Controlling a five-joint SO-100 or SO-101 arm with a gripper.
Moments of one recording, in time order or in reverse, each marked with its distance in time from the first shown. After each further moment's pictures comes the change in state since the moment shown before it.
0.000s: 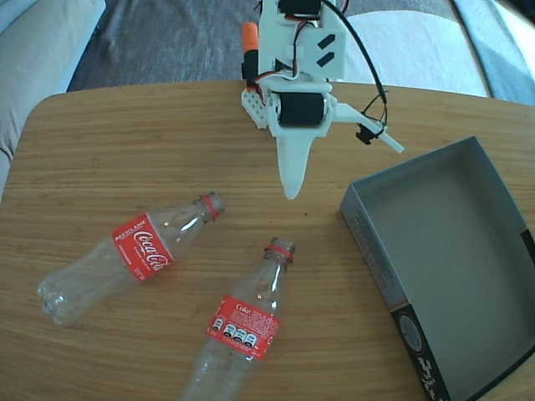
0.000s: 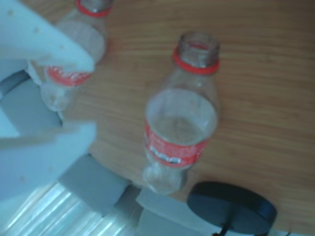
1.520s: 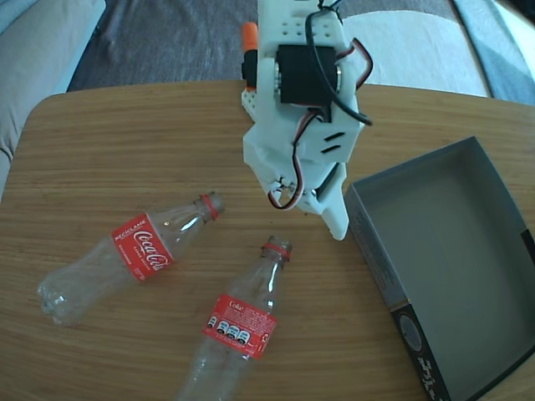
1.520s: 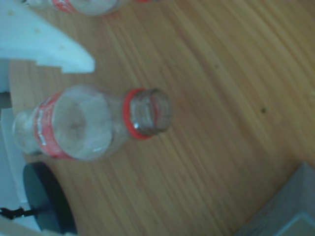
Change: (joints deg) arm 0.5 -48.7 -35.2 22.6 -47.7
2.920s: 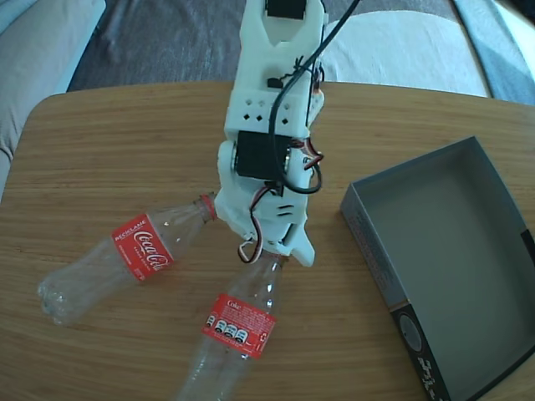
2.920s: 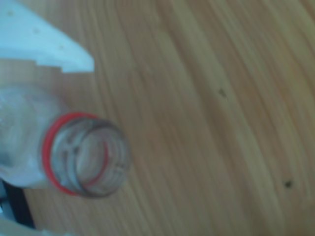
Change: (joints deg) arm 7.3 -12.3 12.0 -23.3 -15.8
